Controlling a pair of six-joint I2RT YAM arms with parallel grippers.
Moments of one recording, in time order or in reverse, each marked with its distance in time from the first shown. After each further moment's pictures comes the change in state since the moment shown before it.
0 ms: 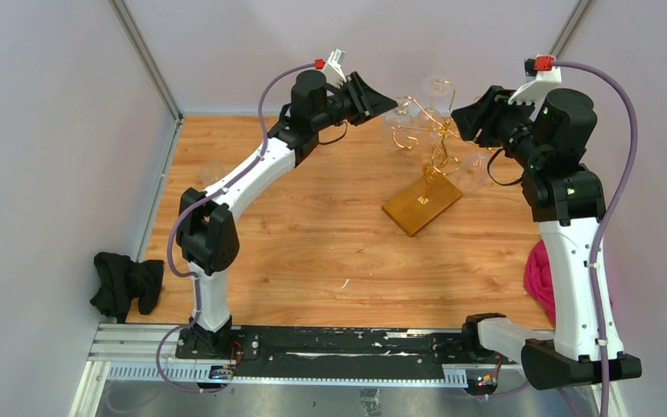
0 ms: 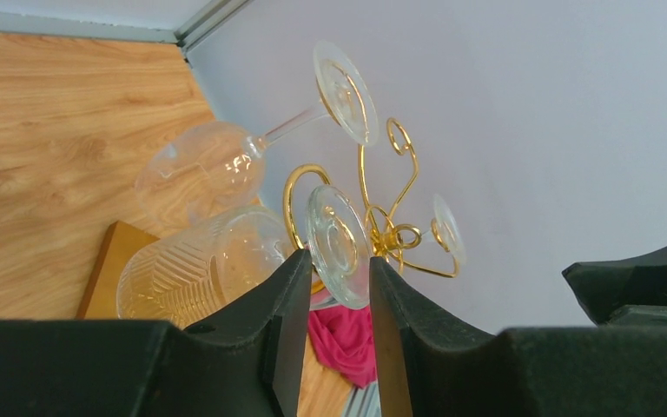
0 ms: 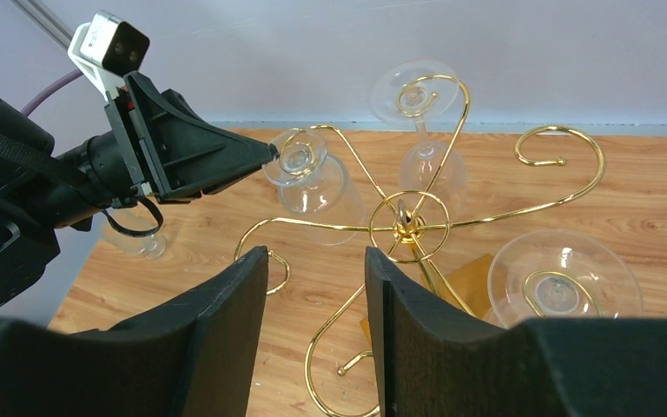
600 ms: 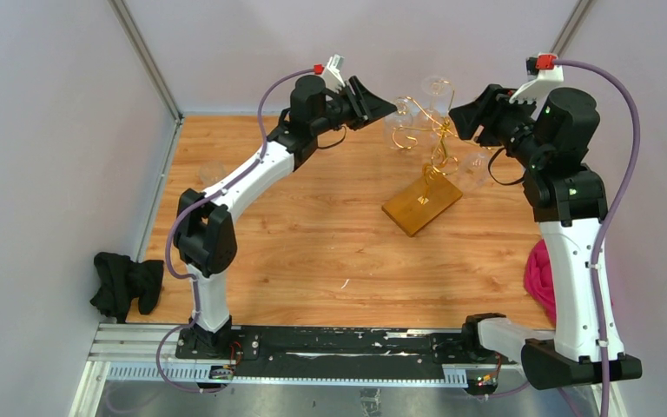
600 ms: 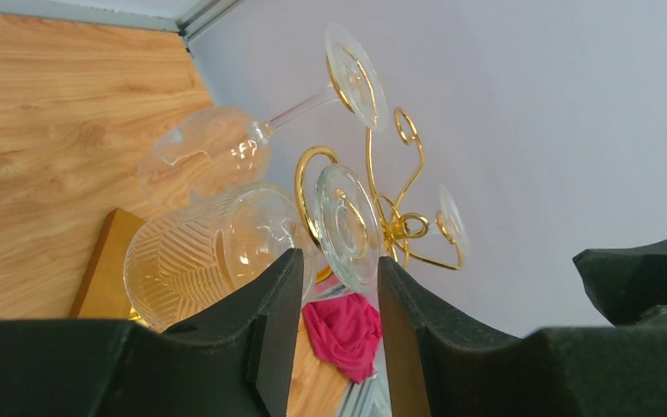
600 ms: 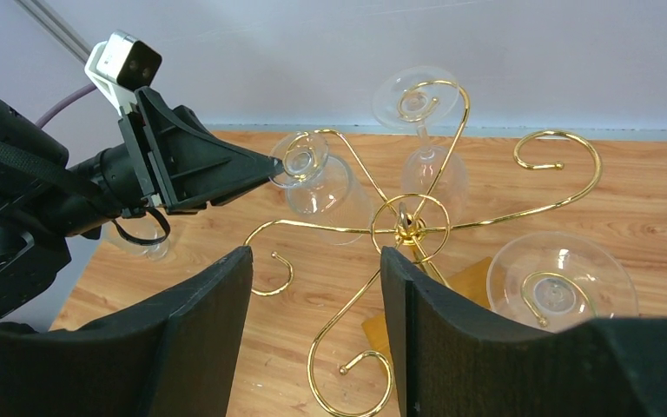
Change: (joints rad) left arm 0.003 -0.025 -0.067 0.029 -0.002 -0.017; right arm 0.000 0.003 0.015 -0.007 -0.007 0.000
